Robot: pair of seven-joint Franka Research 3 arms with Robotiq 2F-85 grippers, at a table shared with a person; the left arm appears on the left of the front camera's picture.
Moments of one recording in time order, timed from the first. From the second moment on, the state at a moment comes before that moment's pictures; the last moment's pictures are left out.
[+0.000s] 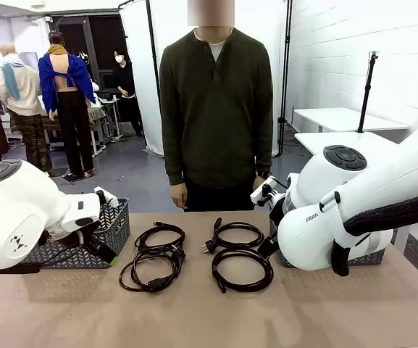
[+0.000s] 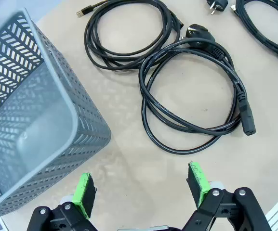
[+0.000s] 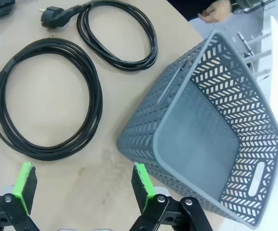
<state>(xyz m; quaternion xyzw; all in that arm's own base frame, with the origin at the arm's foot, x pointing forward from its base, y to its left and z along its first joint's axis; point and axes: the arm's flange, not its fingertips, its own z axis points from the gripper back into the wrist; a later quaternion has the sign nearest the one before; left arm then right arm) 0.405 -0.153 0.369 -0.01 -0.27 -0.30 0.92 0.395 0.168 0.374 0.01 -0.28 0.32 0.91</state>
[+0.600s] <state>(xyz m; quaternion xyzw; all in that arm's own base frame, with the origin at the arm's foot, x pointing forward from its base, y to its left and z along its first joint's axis) 0.405 -0.153 0.369 -0.01 -0.27 -0.30 0.92 0.395 0.169 0.374 0.01 -0.28 0.32 0.91</state>
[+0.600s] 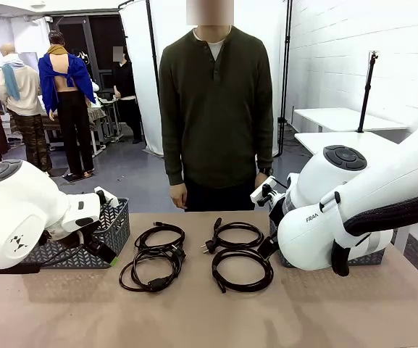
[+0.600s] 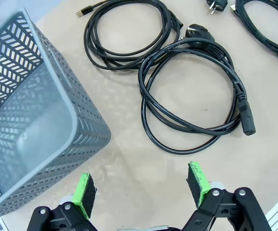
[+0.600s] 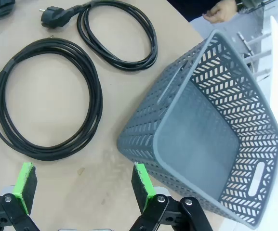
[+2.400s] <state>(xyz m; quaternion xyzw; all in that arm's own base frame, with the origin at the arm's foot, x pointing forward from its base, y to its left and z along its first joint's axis) 0.387 -0.114 0.472 -0.04 -0.29 -0.40 0.87 0.376 0.099 0.477 0.11 -0.29 0.39 0.87</state>
